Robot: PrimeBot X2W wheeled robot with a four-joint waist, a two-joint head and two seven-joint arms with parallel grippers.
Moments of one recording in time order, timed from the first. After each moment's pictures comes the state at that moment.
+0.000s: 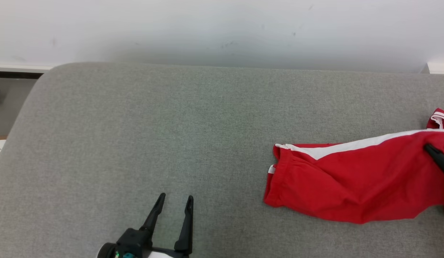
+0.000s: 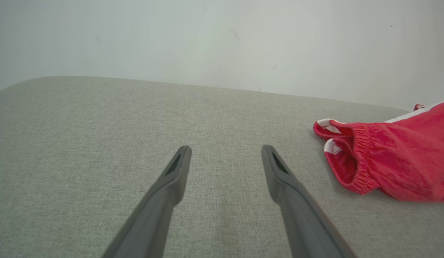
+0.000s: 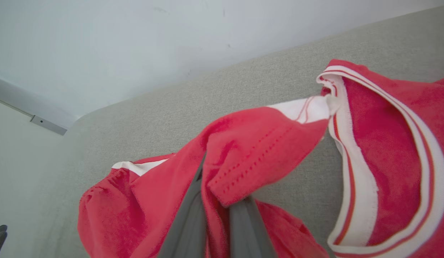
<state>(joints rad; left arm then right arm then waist) -0.06 0.06 -0.31 0.14 -0.19 0.11 -0.26 -0.51 -0.82 0.65 0.32 1.52 0.13 0.16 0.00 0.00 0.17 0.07</state>
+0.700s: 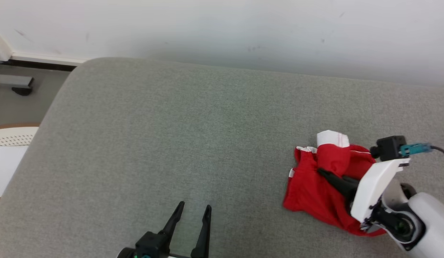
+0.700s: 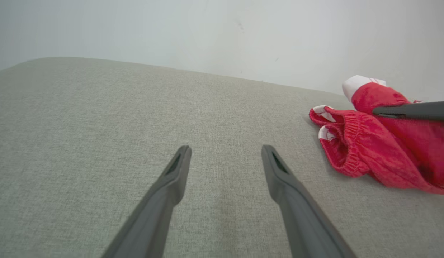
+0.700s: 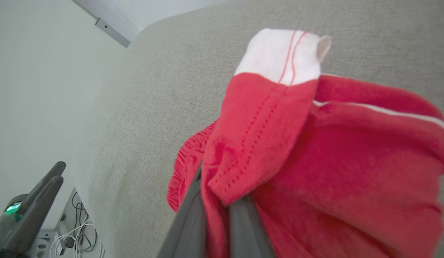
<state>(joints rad) -0.08 0.05 -0.40 0.19 -0.23 0.12 -0.26 -0.61 -0.49 0.78 0.37 1.32 0.13 0.35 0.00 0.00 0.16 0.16</state>
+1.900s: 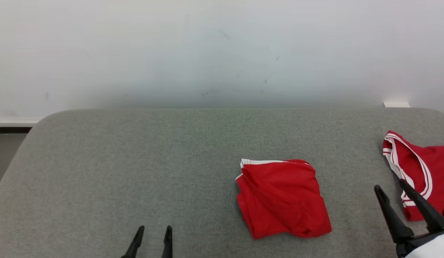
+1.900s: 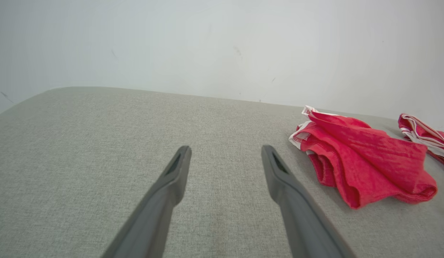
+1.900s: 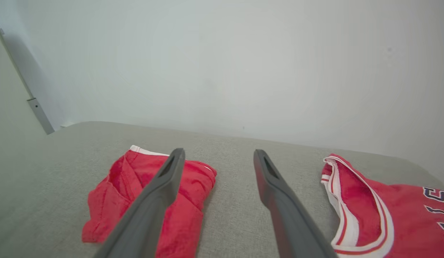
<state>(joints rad) 0.08 0.05 -0.21 0.15 -0.18 0.09 -0.26 -0.11 -0.46 0.31 0.08 0.65 0.13 -0.10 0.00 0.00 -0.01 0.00</state>
